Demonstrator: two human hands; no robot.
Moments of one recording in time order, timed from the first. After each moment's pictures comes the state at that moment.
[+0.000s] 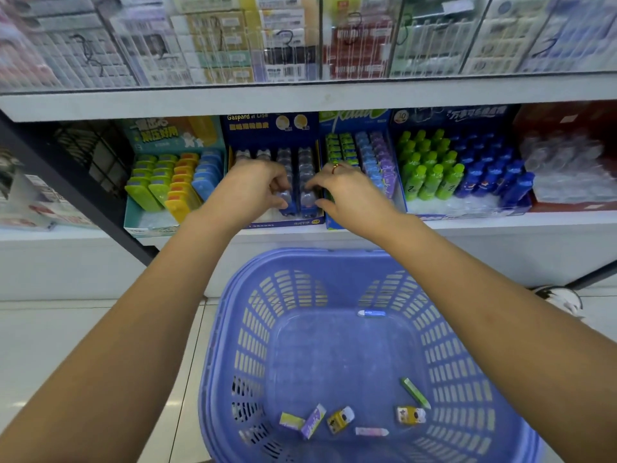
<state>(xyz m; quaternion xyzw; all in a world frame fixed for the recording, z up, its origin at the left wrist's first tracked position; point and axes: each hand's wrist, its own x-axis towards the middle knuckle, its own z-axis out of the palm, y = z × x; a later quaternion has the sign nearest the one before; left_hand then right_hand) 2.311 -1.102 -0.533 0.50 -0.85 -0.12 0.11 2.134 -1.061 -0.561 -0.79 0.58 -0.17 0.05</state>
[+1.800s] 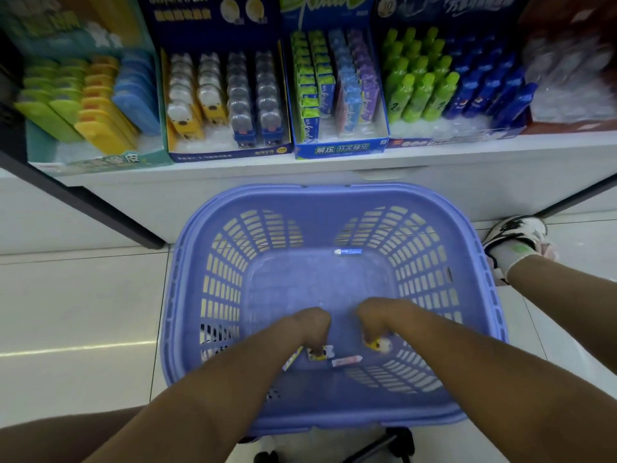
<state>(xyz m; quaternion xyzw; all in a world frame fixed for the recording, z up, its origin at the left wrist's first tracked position) 2.241 -0.917 -0.802 0.30 -0.81 -0.35 -0.36 2.093 -0.893 -0.773 -0.62 0.54 0.39 0.41</state>
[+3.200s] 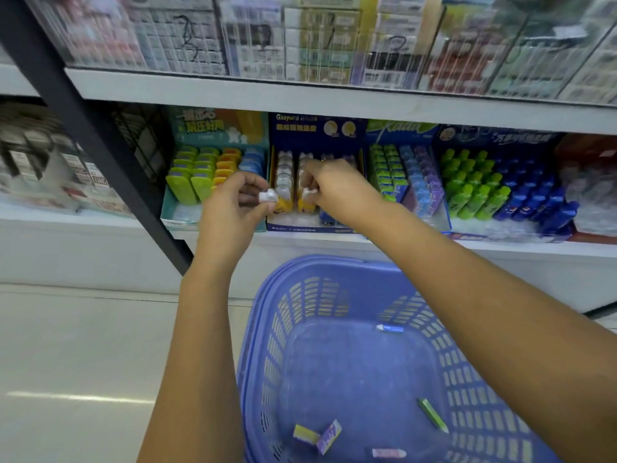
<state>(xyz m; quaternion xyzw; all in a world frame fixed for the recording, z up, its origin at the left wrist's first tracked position) 2.395 -1.079 -0.576 0.54 -0.66 -0.30 0.44 2.219 -1.100 -0.533 -0.78 0.61 -0.07 0.10</state>
